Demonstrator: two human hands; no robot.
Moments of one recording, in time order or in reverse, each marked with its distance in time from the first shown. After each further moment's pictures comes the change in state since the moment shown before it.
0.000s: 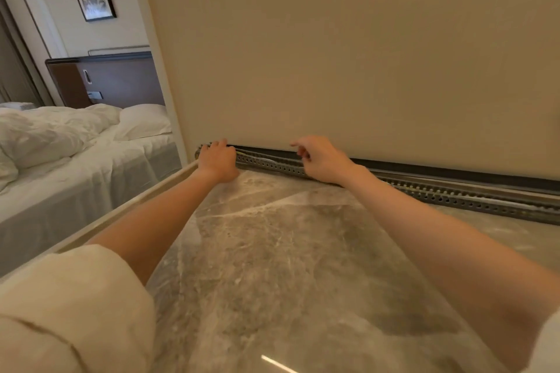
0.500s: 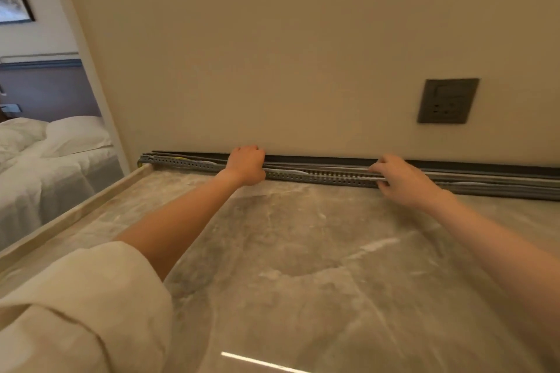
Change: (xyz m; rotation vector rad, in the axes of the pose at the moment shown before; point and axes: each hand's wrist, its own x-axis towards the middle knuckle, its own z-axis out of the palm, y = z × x) left_hand -0.044 0.176 -0.056 -0.089 0.069 0.390; right_hand -0.229 0.123 -0.113 -0.422 0.043 0.343
